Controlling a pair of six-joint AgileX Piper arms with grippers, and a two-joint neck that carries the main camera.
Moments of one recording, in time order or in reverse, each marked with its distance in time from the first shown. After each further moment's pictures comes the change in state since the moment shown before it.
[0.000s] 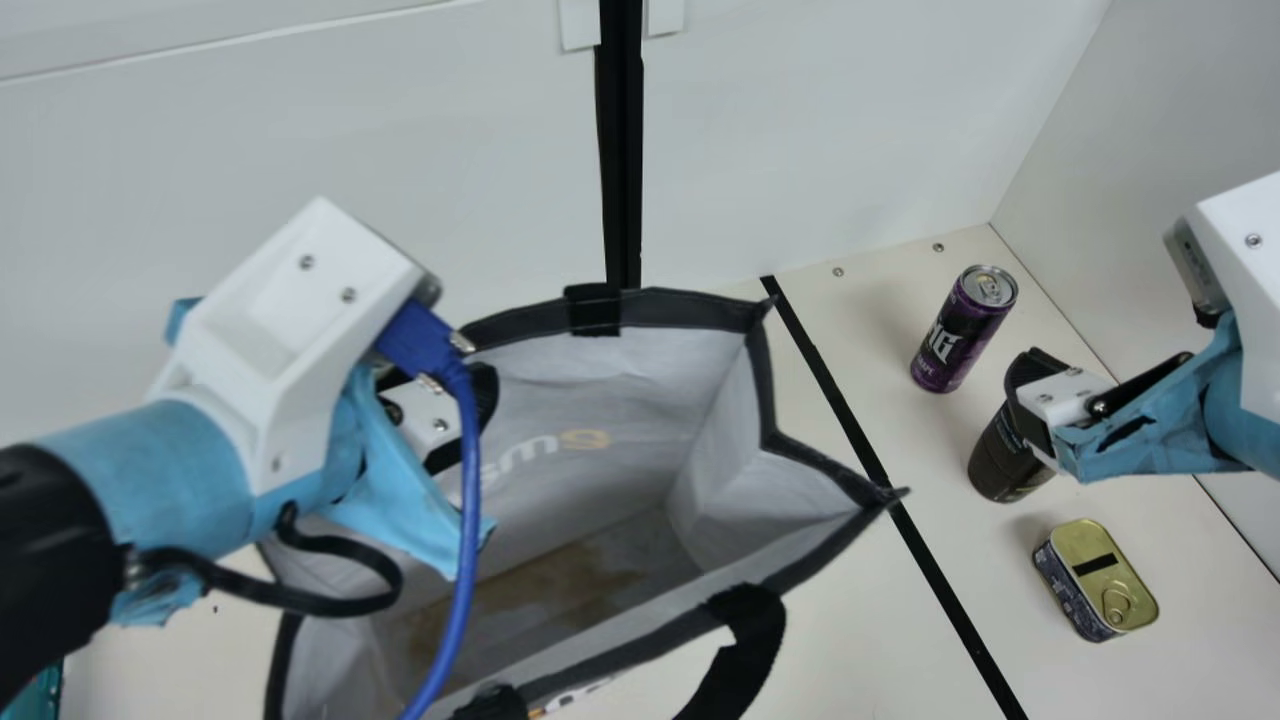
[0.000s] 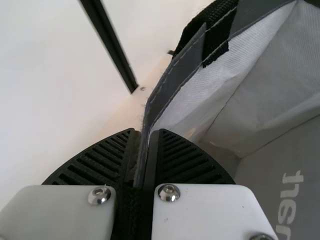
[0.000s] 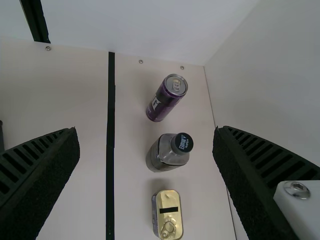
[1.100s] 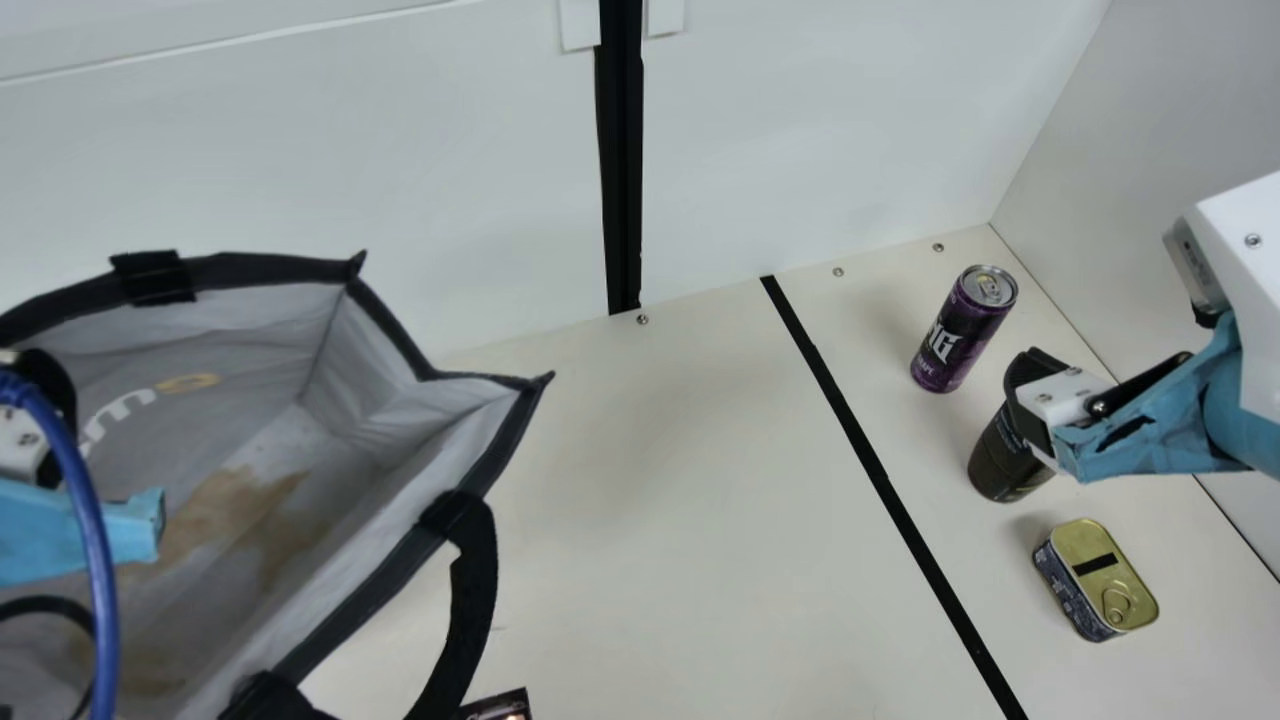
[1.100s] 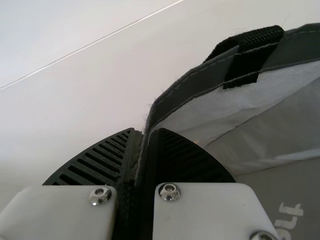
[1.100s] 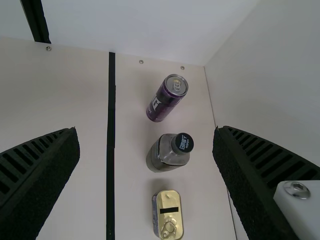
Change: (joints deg) left arm -0.7 -18.8 22.8 48.7 -4.8 -38.5; right arm 0.0 0.0 0.0 0.1 0.0 0.0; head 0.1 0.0
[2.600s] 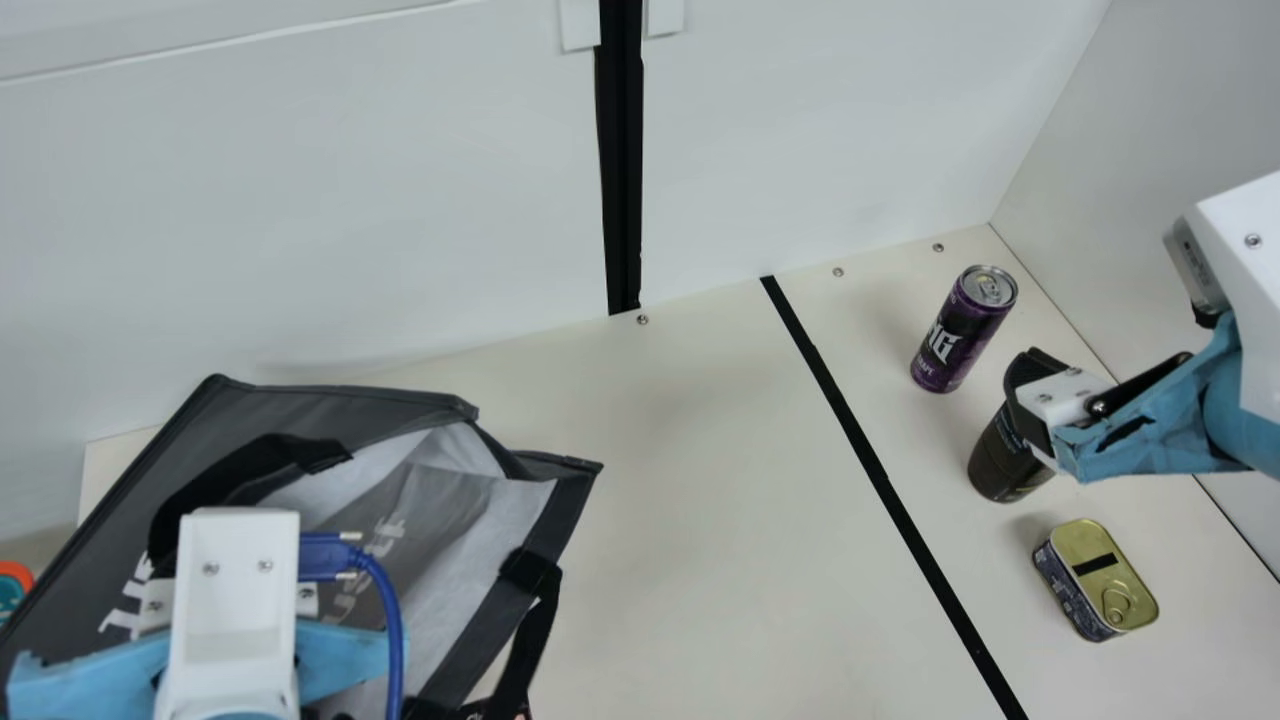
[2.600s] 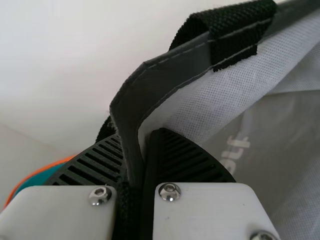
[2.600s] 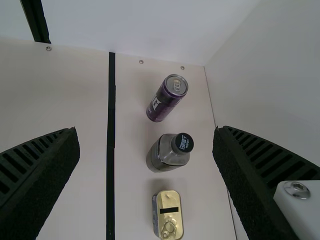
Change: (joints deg) left arm -19.5 4.2 25.8 17.8 9.9 -37.7; right arm 0.0 0.0 0.0 0.0 0.0 0.0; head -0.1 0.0
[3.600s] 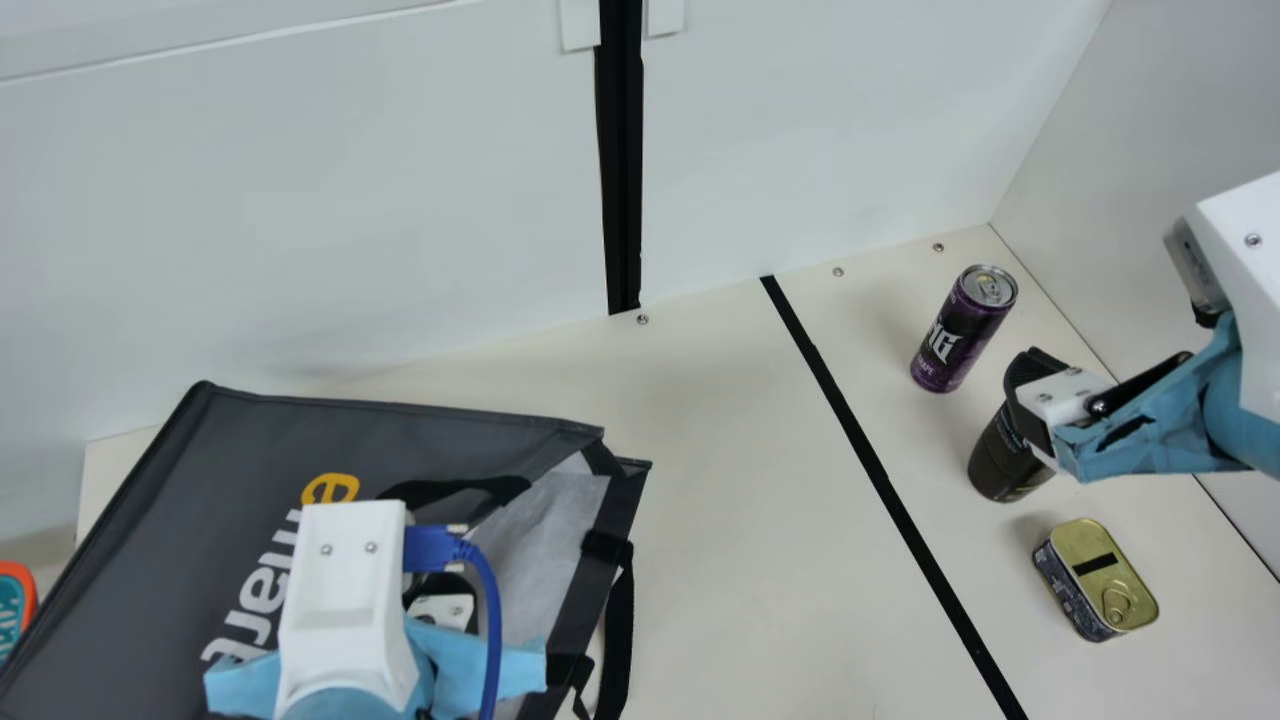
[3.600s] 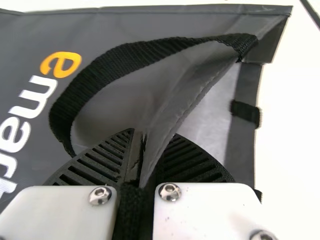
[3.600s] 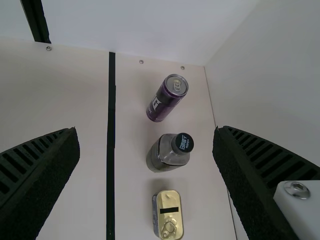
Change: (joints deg) left arm 1.3 4.2 -8.0 -29.7 -11.2 4.7; right arm 0.0 0.0 0.0 0.0 0.0 0.0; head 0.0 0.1
